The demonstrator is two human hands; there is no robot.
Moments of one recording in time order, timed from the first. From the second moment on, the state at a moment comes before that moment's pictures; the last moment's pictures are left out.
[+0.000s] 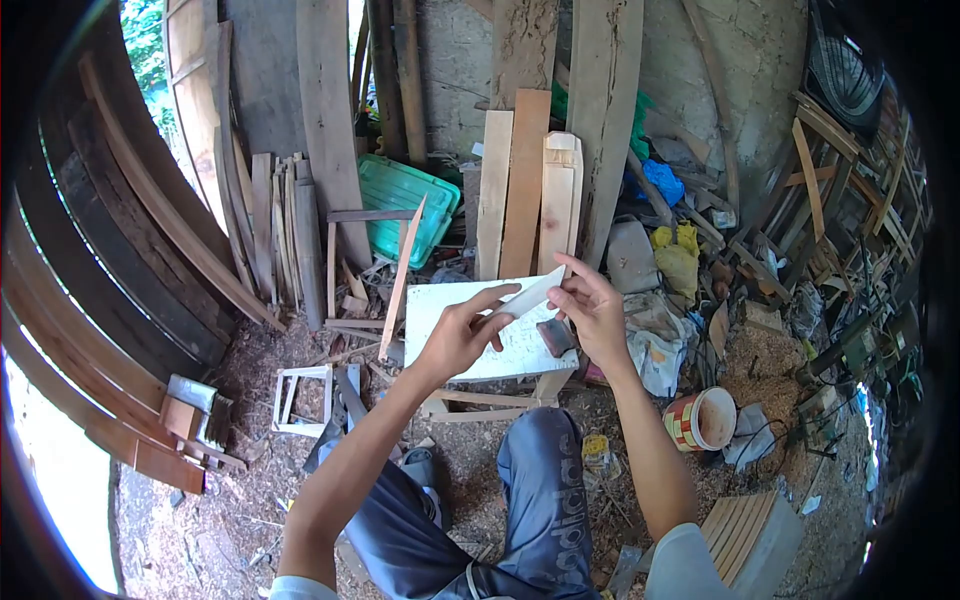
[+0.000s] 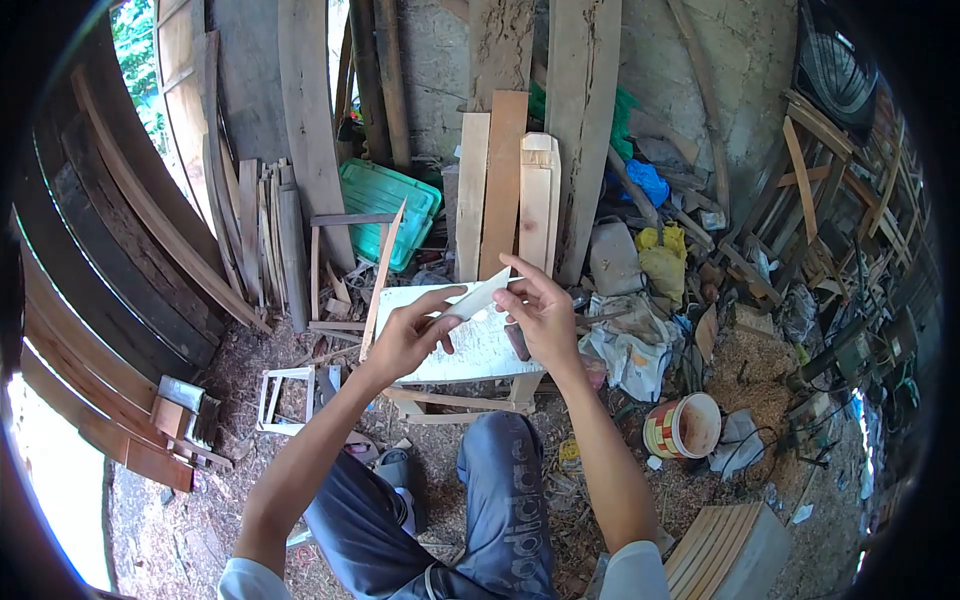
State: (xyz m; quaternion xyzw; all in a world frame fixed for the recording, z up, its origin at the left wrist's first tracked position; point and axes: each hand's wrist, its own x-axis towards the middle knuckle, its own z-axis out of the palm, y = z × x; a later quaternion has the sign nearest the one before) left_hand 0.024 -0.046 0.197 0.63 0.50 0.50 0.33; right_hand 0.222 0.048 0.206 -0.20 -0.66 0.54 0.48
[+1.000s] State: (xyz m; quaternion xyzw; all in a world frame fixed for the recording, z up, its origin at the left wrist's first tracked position) left_hand -0.001 -0.020 0.083 0.54 0.65 0.44 0.31; right_hand 0.226 0.119 0.079 -0.48 -0.75 0.27 0.36
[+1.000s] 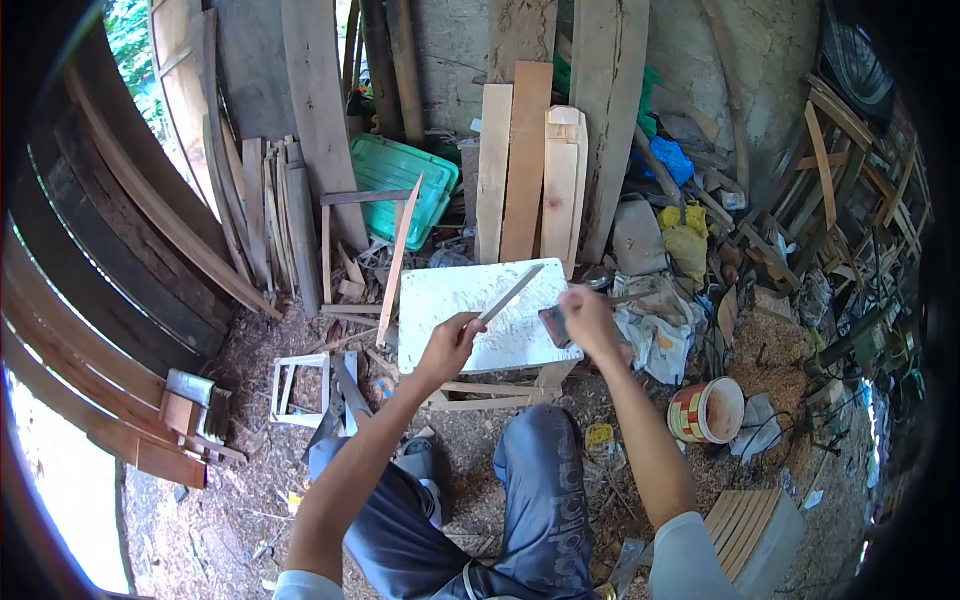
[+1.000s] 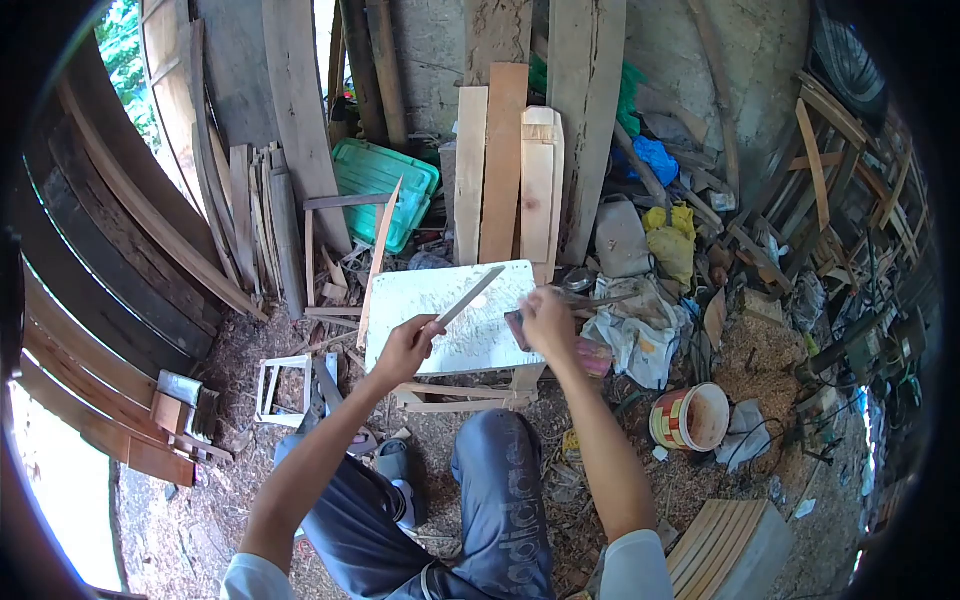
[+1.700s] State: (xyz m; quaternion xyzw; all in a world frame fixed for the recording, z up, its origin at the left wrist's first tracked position) left_hand 0.003 0.000 0.006 0.67 0.61 0.41 0.06; right_hand 0.190 0.093 0.023 -0.45 -0.80 0.11 0.39
